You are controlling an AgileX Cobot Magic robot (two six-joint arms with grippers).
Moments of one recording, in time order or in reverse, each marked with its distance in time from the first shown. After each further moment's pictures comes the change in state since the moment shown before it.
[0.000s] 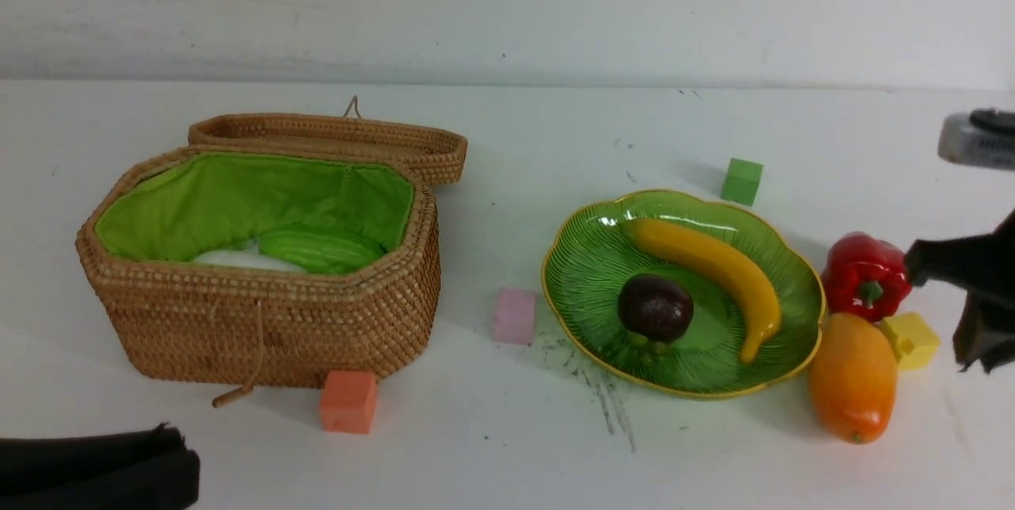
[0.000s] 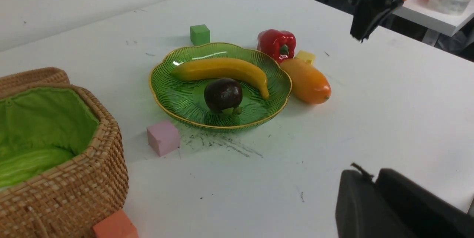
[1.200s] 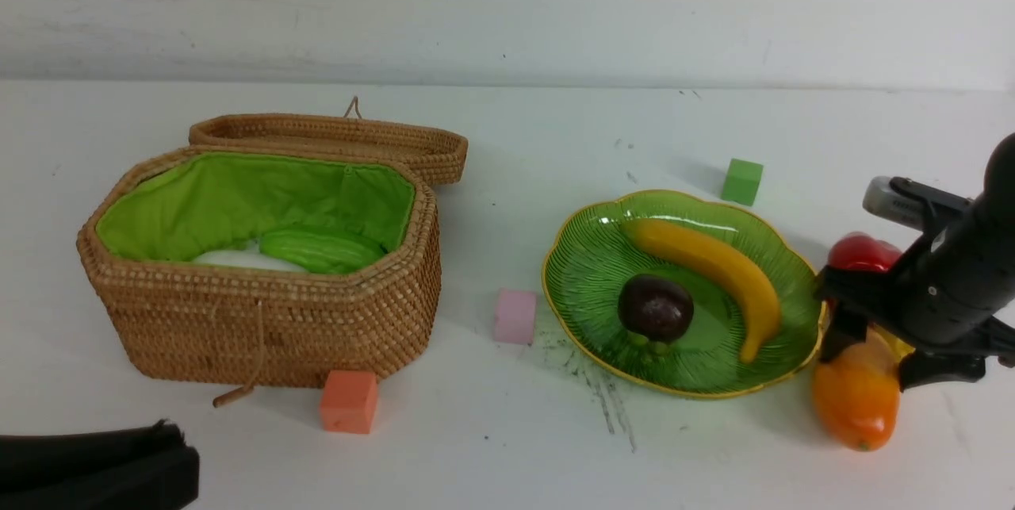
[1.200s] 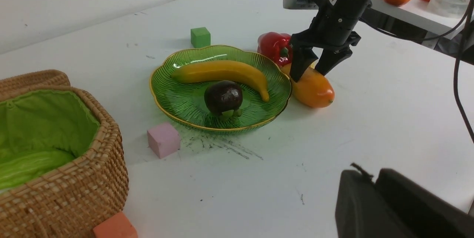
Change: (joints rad) right arm -0.029 0.300 0.027 0.075 -0.329 0.020; left arm 0.000 0.000 0.000 -0.004 -0.004 0.002
